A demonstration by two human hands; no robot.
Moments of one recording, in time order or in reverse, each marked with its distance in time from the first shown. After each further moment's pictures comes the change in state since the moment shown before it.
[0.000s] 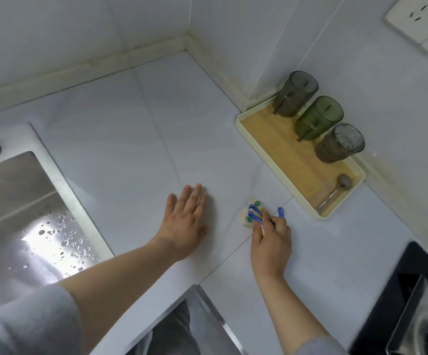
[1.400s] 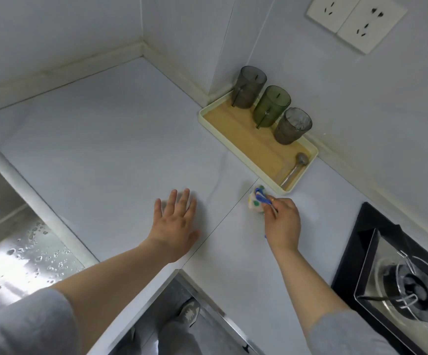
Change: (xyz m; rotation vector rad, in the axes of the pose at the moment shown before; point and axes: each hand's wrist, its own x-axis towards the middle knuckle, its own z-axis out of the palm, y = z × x) left_hand -0.017 0.038 0.008 0.105 -0.072 0.065; right_hand 0.020 0.043 -0.073 0.172 -0.020 0.189
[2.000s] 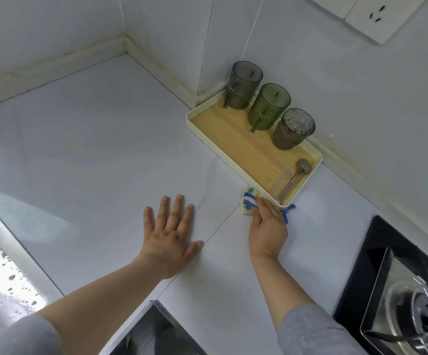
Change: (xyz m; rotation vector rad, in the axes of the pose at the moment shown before) left_hand 0.047 0.020 0.021 -0.055 0.004 -0.074; right_hand 0.036 0.035 0.063 -0.049 0.181 -0.091
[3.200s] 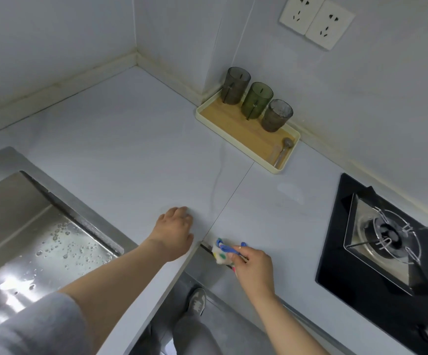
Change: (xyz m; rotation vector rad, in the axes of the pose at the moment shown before) left_hand -0.114 -0.066 -0.022 -0.065 -0.041 0.251; right_hand -0.207 -0.103 -0.102 0.258 -0.444 0.430
